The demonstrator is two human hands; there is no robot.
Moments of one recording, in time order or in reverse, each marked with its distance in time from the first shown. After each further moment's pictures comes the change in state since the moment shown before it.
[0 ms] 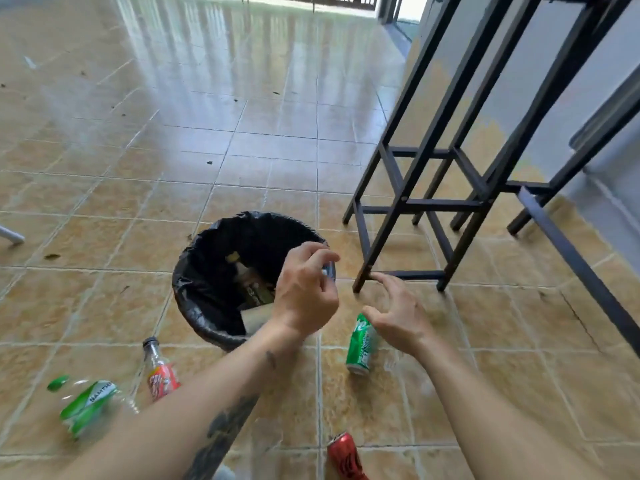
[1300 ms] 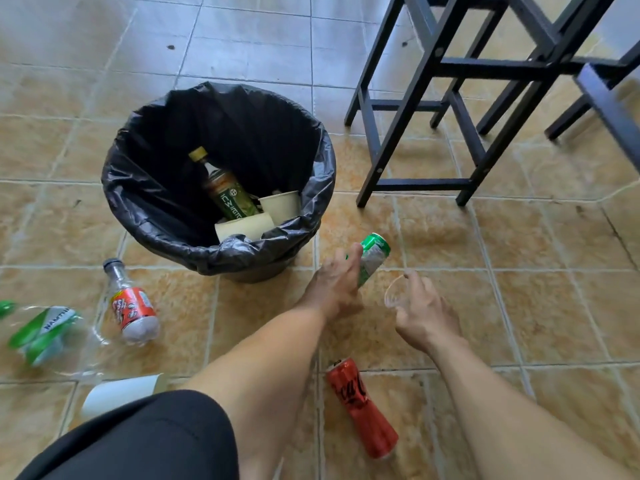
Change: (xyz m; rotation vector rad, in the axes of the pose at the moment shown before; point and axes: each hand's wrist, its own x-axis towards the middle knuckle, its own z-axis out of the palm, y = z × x) left_hand -0.096 -0.085 0.164 0.213 -0.758 -0.167; right_hand -0.043 0.147 0.101 -0.364 -0.125 0.293
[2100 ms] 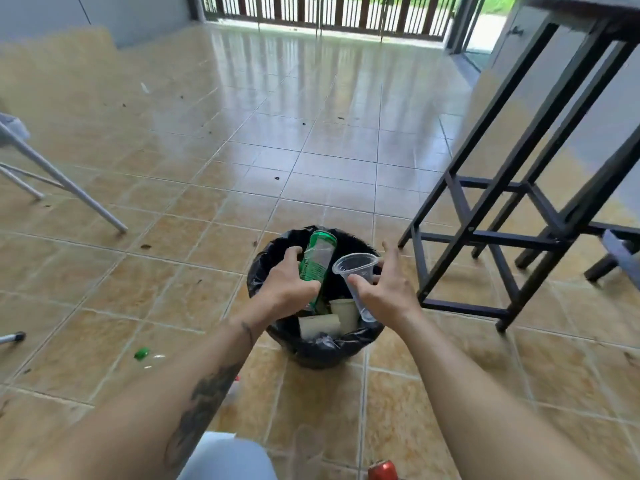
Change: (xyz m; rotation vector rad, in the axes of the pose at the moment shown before) left_hand -0.101 -0.042 -0.265 -0.407 0.435 -0.303; right_hand -0.017 -0.229 -0.157 0.604 0.133 -0.444
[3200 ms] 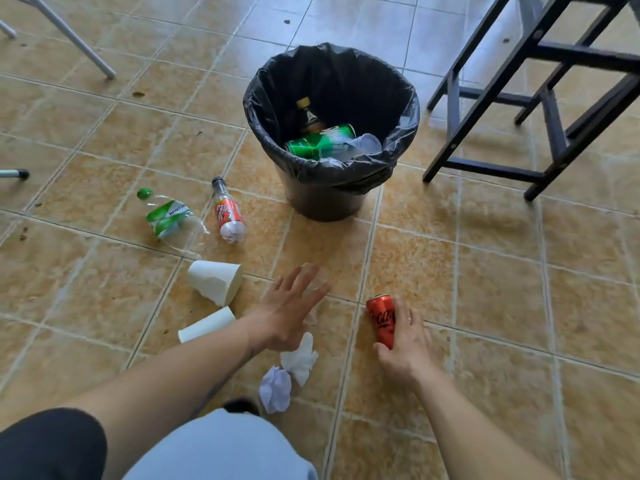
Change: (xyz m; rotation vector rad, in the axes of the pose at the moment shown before) left_hand -0.192 -0.196 0.162 0.858 -0.524 0.251; right_hand -0.249 0.240 0.069 -0.538 -0.464 0.375
